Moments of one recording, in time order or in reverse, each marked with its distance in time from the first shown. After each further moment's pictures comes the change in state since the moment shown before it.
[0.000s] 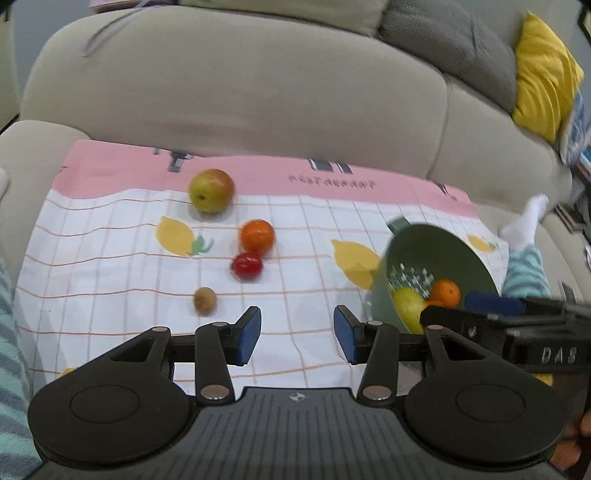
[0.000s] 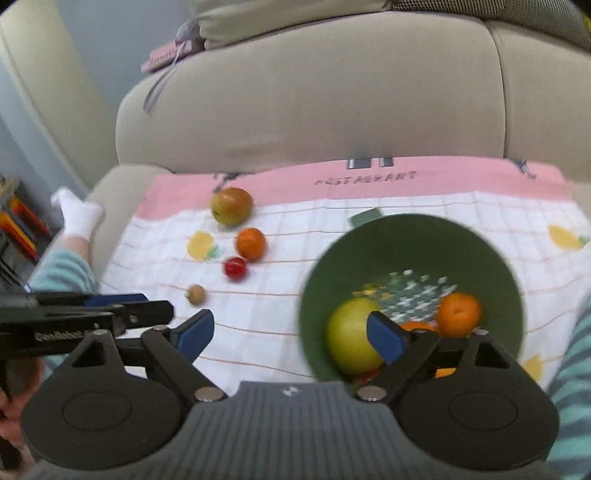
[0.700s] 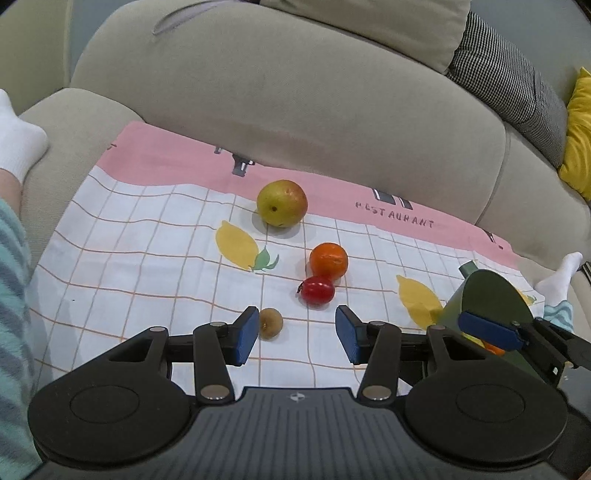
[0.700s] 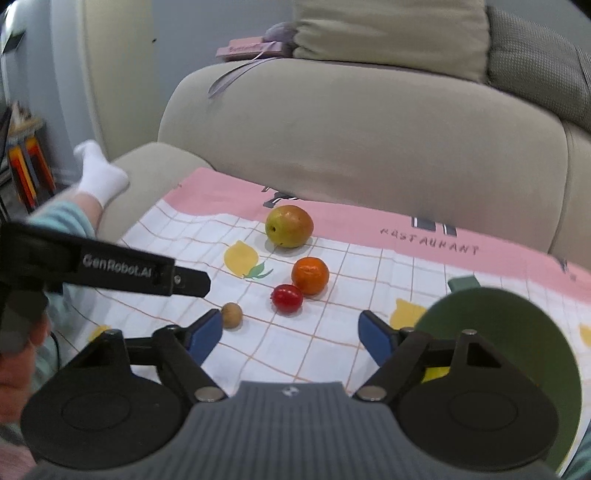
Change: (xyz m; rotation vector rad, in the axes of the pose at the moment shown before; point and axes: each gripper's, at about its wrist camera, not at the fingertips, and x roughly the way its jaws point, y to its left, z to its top) left arm 0.027 0.059 -0.001 -0.137 -0.068 0.052; right arm 0.063 0.089 -0.020 -0.345 -0.139 -0.061
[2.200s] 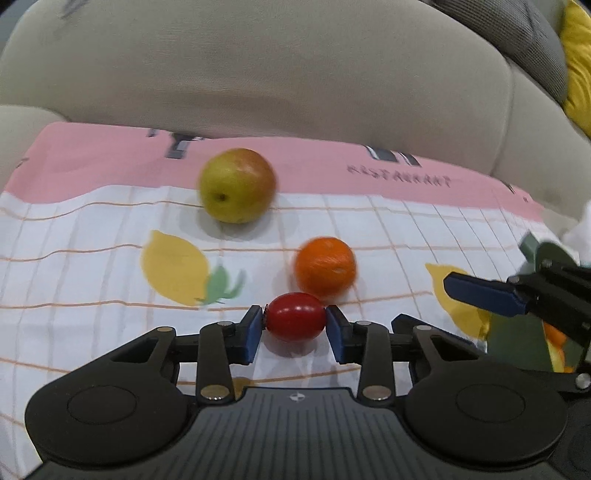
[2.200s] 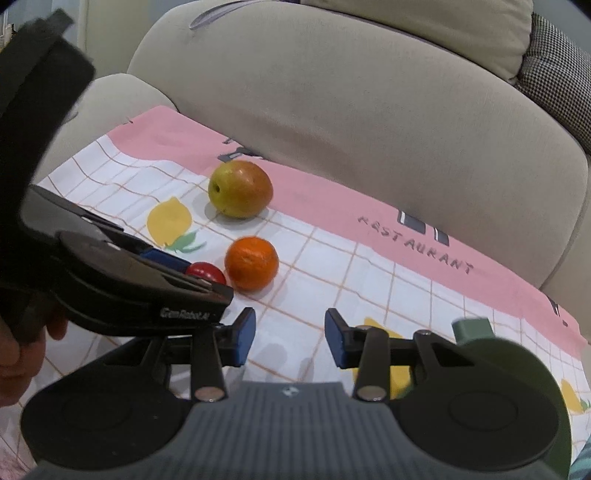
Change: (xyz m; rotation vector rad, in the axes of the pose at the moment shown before) left arm 0.114 -0.011 0.020 0.152 0.079 -0.009; right arm 0.101 -0.025 0.012 -0.163 0.106 -0.111
